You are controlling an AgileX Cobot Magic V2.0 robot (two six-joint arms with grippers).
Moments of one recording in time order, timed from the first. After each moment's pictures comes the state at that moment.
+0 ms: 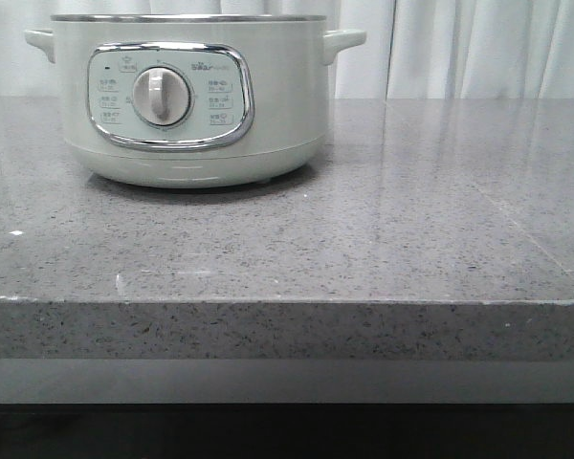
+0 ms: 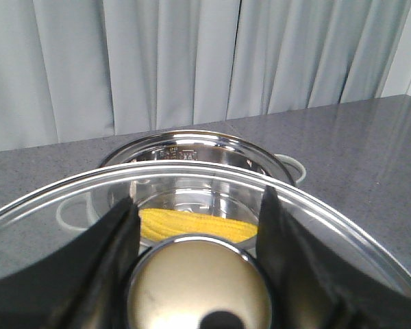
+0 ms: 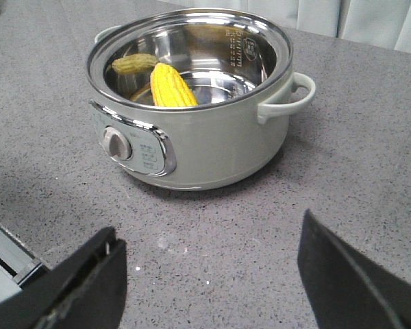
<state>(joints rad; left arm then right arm) -0.45 0.76 -0.90 -0.02 0.37 -0.02 0.50 0.78 -0.82 0.20 0.43 -0.10</state>
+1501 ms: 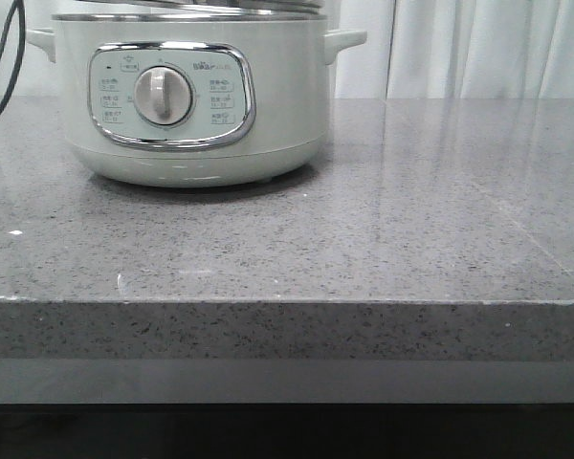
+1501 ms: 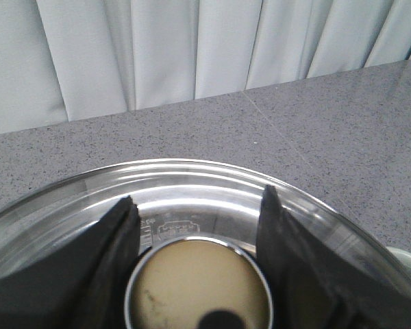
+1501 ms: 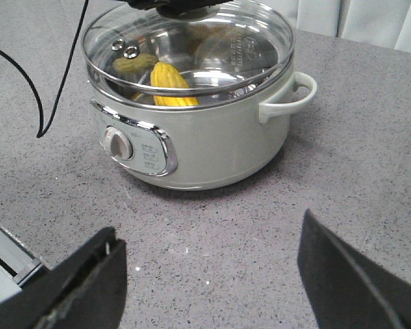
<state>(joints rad) -0.45 1.76 -1.59 -0.03 0.22 -0.02 0.50 0.78 -0.82 0.20 0.43 -0.10</state>
